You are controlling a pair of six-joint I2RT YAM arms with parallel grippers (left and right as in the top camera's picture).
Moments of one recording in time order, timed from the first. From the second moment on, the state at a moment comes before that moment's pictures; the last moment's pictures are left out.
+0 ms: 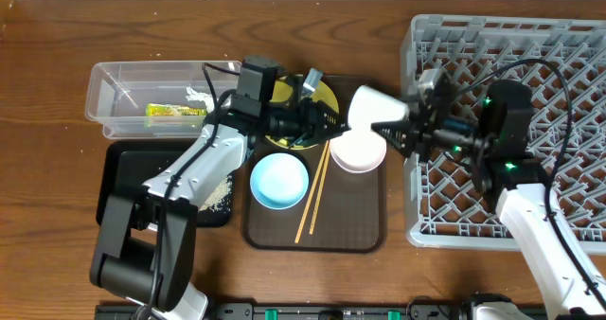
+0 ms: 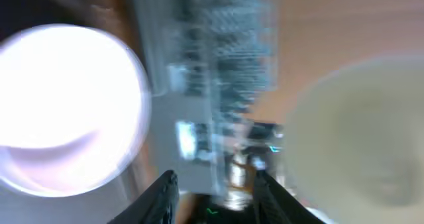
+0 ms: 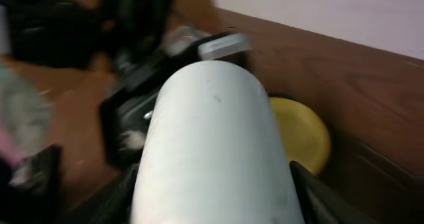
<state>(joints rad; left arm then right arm) -0.34 1.74 1.07 -0.15 1.03 -0.70 0.06 1.30 0.81 0.00 -0.97 -0.05</state>
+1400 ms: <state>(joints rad) -0.20 1.32 1.07 -0.73 0.28 -0.34 -0.37 1.52 1.22 -1.15 0.08 0.04</state>
